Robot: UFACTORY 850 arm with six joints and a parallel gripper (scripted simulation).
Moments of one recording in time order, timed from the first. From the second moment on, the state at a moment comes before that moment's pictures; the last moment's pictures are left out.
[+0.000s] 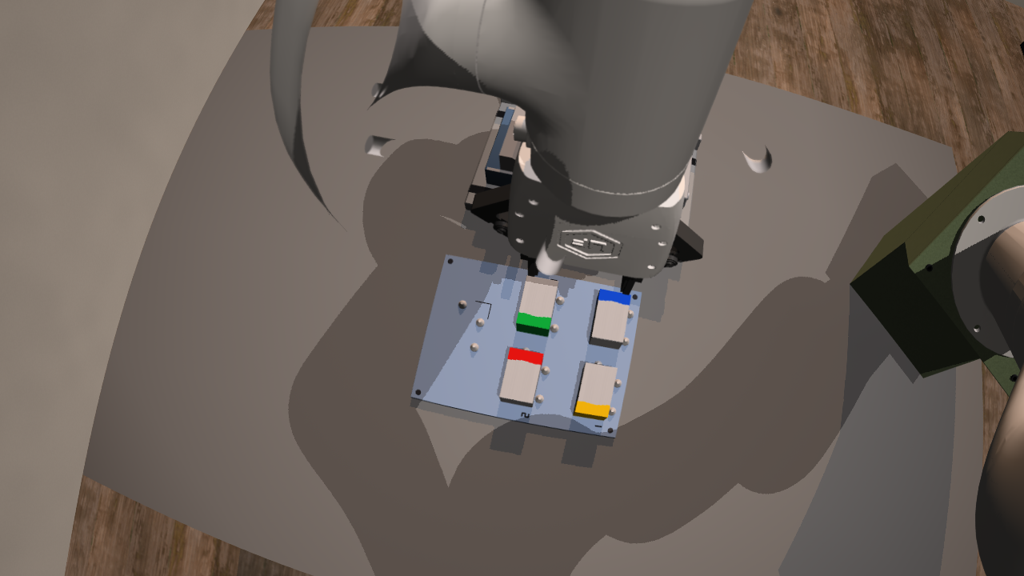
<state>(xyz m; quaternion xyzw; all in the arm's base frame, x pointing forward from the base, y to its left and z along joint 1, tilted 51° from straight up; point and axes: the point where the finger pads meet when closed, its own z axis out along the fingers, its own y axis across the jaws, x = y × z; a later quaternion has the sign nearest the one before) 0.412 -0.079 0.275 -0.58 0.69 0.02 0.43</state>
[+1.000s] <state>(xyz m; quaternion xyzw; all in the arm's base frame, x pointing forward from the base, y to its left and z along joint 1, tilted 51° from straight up) 0.477 -0.023 0.241 -0.58 0.69 0.02 0.43</state>
